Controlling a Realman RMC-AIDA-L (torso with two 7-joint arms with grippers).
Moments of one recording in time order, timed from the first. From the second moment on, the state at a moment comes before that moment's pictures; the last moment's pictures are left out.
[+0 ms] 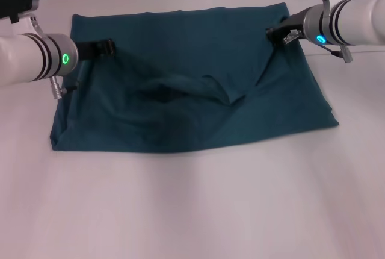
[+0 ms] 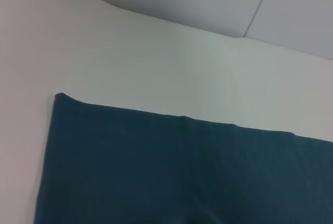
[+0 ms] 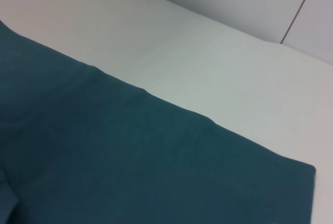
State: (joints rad) left arm -1.00 -2.10 0.80 0.48 2.49 0.46 -2.57; right arm 1.02 2.03 -1.03 -0.46 -2.71 -0.41 2.40
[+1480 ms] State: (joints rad) left arm -0.57 -2.07 0.62 0.73 2.04 1.10 -2.49; right arm 0.45 1.97 -0.69 -0.76 -1.80 -1.57 2.12
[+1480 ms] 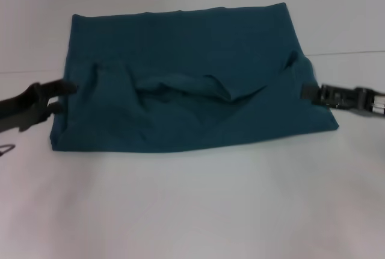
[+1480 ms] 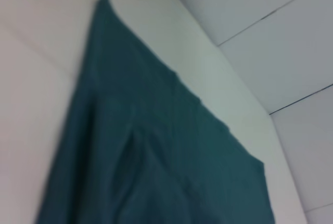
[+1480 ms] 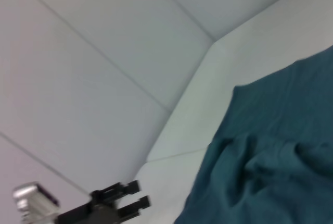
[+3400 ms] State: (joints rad) left arm -0.62 -2.06 0.66 0.54 2.16 0.84 -2.12; right arm 0.42 1.94 -0.59 -0.66 -1.83 -1.60 2.04
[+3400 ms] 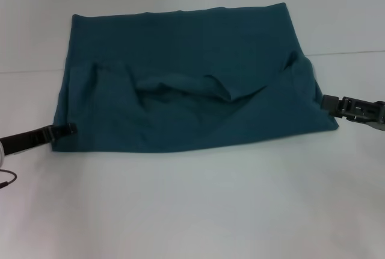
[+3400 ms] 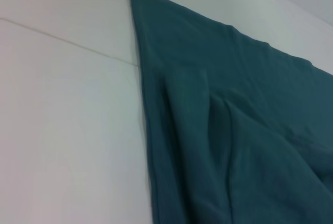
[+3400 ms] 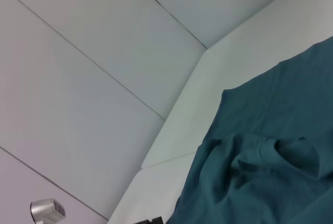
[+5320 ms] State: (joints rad) left arm -0.67 -2.08 0.72 0.51 2.23 0.80 -2.24; right arm 0.42 1.94 -0.58 -0.66 -1.83 -1.60 2.04
